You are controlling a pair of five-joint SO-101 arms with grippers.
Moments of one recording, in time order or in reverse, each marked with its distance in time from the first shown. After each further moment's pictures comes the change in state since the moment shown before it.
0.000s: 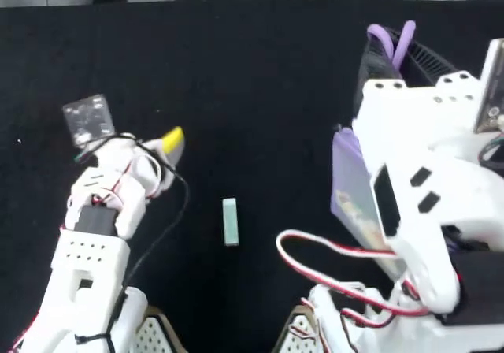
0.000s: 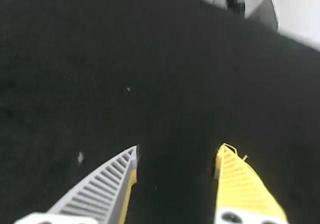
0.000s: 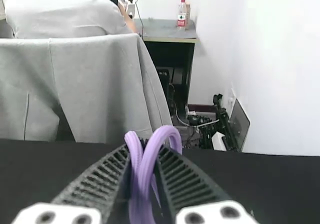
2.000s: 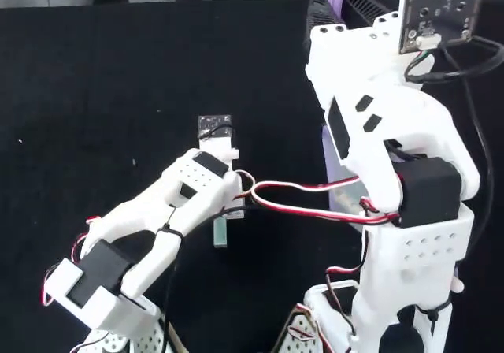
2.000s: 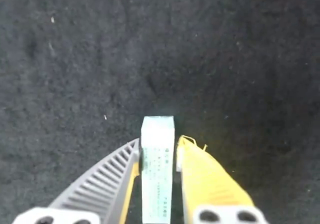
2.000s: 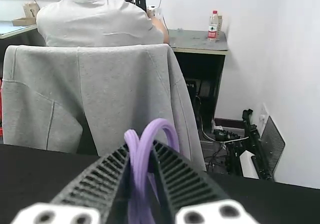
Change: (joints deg) left arm 26.5 54.2 -30.0 23.6 13.2; right arm -7.4 5.7 14.2 -22.8 -0.3
